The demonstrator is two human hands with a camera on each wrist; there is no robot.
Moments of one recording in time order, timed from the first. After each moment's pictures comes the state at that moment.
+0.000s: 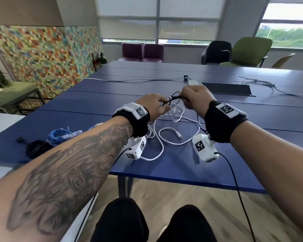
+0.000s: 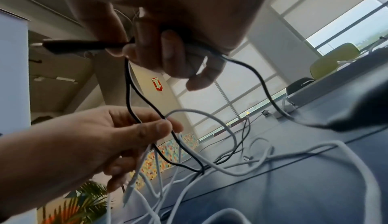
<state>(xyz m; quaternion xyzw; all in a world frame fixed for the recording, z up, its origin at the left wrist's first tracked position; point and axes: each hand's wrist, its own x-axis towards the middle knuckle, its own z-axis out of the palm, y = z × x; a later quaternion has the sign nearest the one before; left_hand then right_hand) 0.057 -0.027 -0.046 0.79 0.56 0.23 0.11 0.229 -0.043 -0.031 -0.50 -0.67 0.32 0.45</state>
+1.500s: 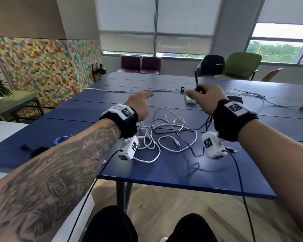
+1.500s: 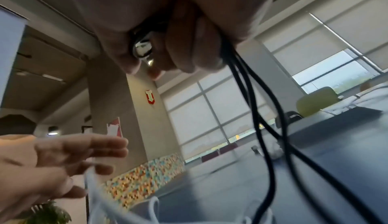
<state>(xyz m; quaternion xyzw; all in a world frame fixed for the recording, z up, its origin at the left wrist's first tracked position) 0.017 -0.017 -0.027 0.75 0.59 0.28 0.11 0.253 -0.066 0.014 -0.61 -0.67 0.12 0.41</state>
